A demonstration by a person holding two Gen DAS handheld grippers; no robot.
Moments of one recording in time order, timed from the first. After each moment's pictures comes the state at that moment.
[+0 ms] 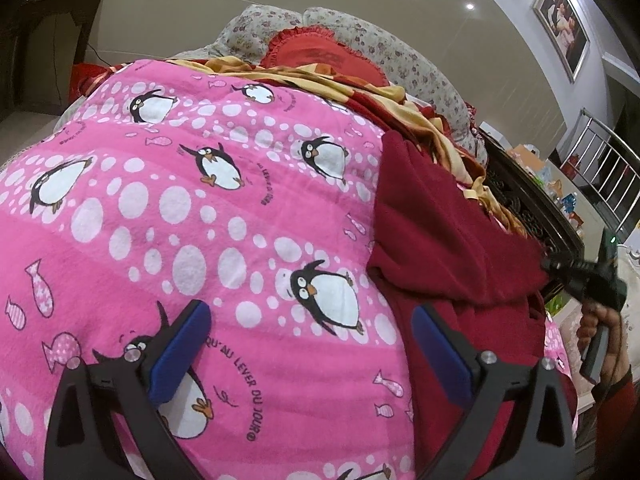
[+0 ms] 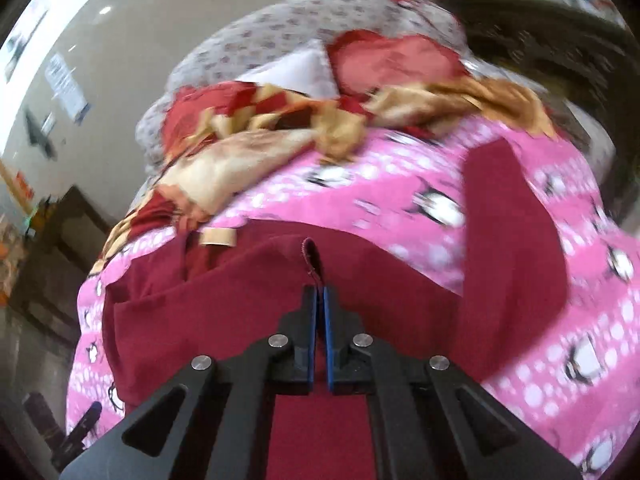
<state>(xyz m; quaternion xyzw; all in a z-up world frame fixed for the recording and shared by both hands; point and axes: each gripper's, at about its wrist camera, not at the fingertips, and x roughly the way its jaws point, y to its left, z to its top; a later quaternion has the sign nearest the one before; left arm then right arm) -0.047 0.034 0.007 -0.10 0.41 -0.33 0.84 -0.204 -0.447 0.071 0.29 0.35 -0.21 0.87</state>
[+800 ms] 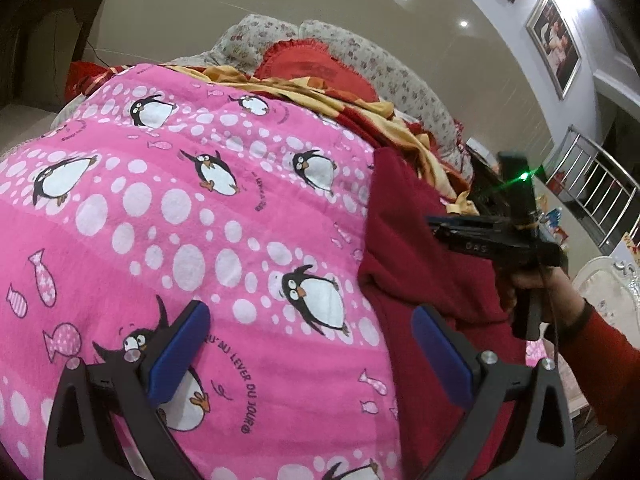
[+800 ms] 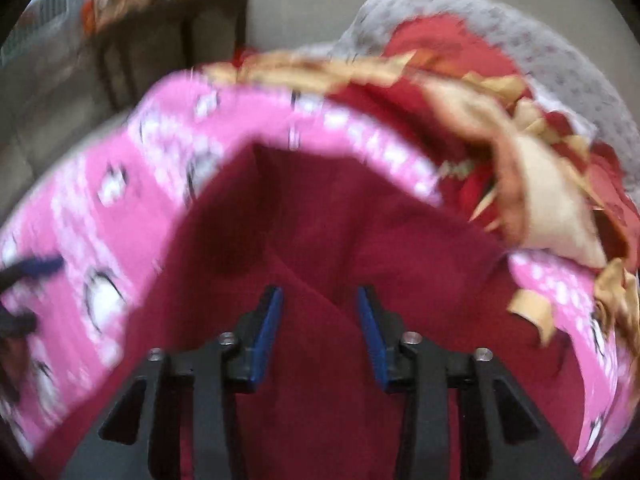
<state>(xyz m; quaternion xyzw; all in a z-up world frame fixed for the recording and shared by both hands) -0.054 0.044 0.010 -0.13 0.39 -0.35 0.84 -0.006 -0.245 0.029 -0.08 0.47 0.09 0.88</state>
